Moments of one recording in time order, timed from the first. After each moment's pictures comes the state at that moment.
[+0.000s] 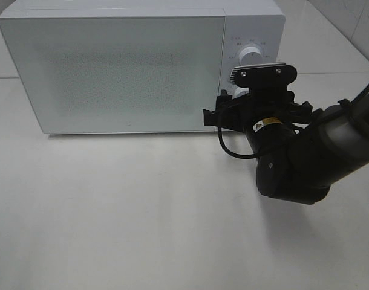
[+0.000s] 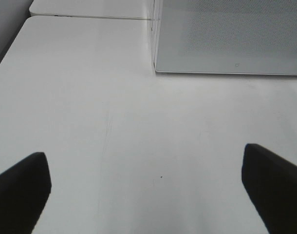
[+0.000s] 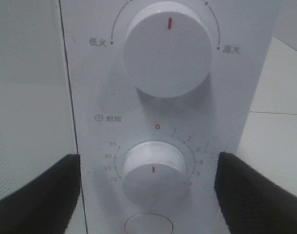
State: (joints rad) left arm 0.07 0.00 -0.50 -0.08 1.05 0.09; right arm 0.65 2.03 -0.74 0.72 -1.21 -0.31
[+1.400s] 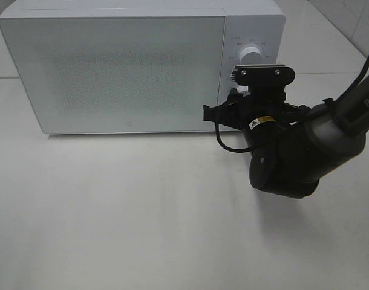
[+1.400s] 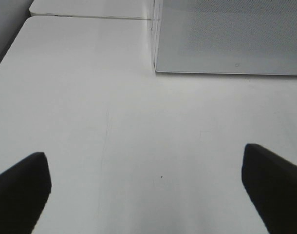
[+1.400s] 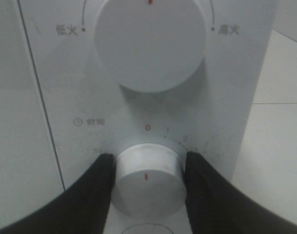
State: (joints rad) left arm 0.07 0.00 -0.50 -0.08 1.05 0.09; right arm 0.62 2.08 -0.80 0.74 -1.21 -0.26
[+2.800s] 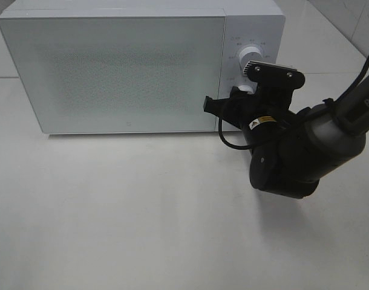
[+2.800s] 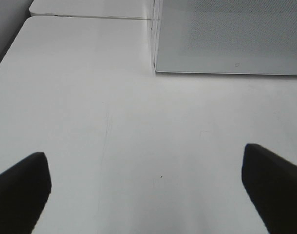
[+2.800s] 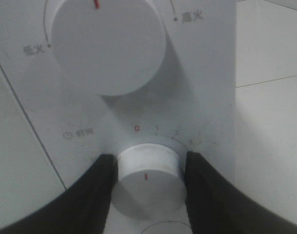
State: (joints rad) left arm 0.07 0.00 -0.50 -0.08 1.05 0.09; right arm 0.62 2.08 -0.80 0.74 -1.21 -0.05
